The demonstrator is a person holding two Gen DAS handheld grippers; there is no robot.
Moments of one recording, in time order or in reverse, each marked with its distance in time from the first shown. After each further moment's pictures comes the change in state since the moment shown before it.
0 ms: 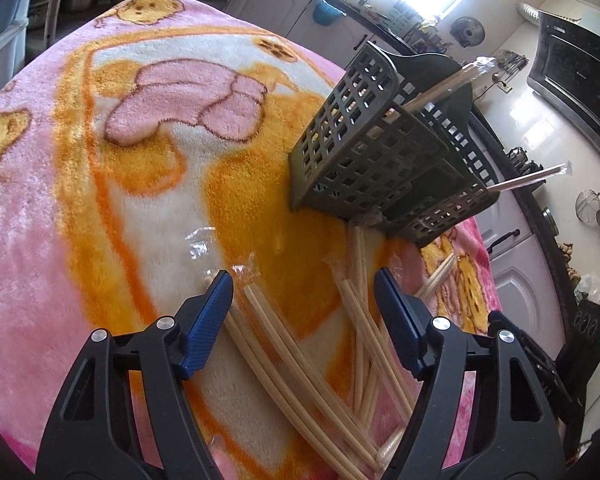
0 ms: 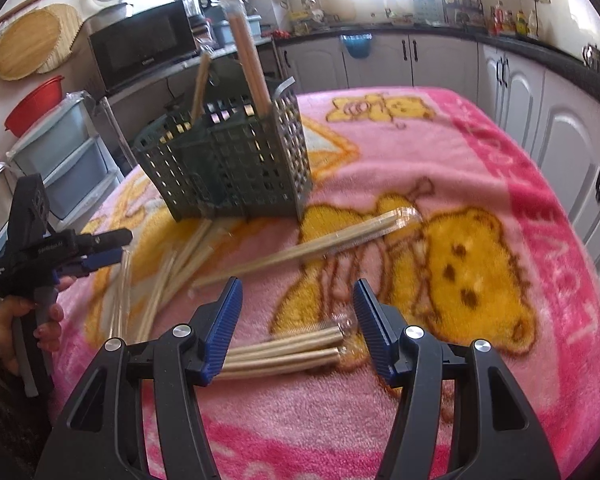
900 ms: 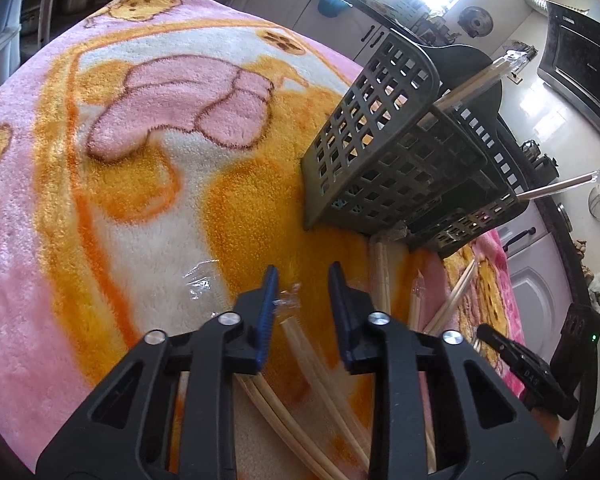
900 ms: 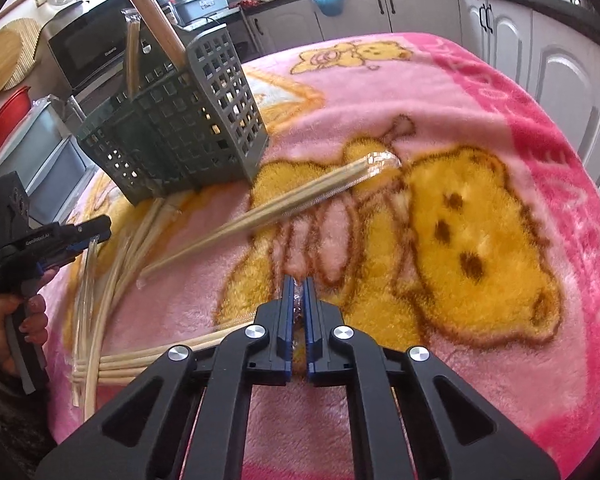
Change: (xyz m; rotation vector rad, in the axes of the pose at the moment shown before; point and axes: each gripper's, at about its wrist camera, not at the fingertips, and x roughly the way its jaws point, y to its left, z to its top) left arm 0.024 0.004 0.015 0.010 0.030 0.032; right arm 0.033 -0.035 -0.001 0.094 0.083 -0.008
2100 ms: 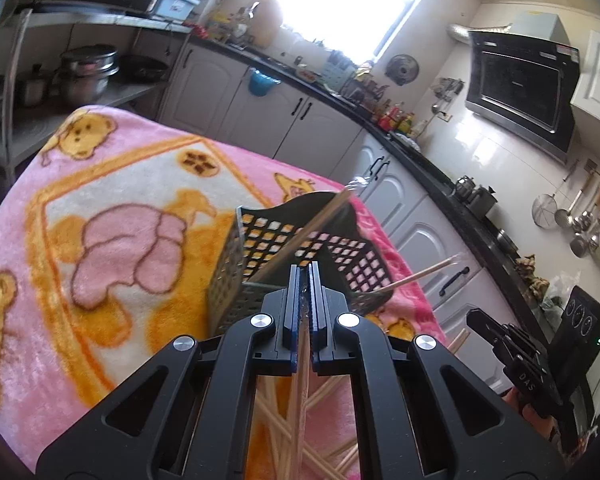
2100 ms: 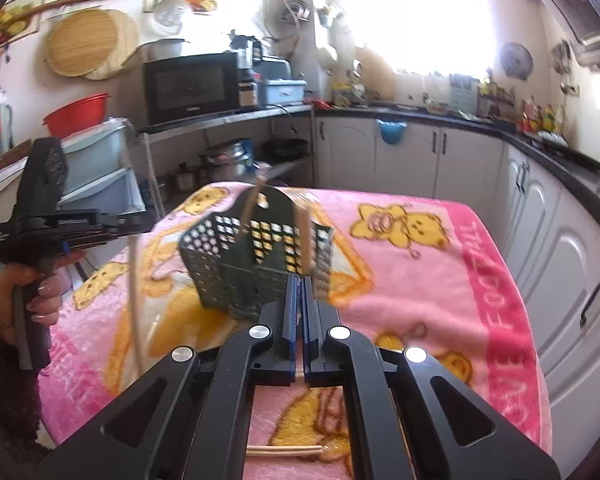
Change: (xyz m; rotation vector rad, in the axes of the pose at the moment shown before) left arm -0.097 -0.074 0.047 0.151 -0.266 -0.166; right arm -0.106 0.084 0.059 -0.345 -0.358 0.043
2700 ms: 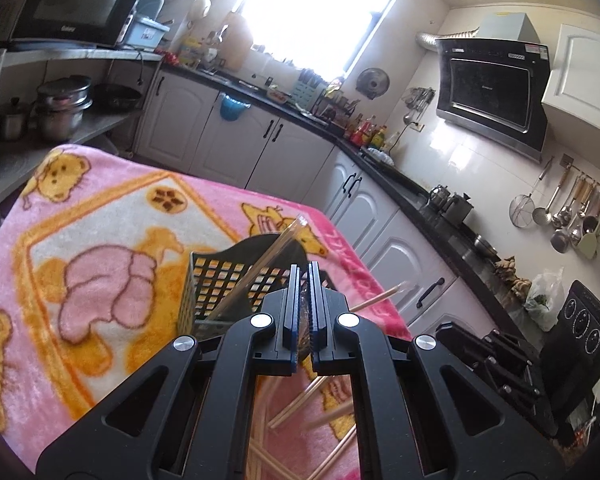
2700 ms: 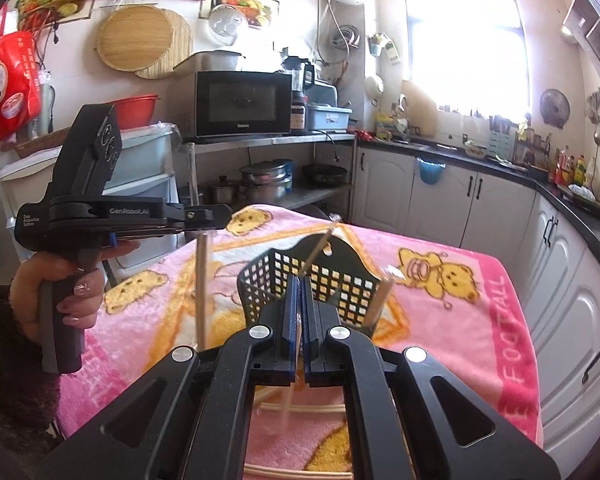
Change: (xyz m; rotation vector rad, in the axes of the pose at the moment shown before) left arm -0.017 -0.036 0.023 0.066 -0.072 -0.069; right arm -0.015 0.047 0.034 -0.119 -0.079 0.089
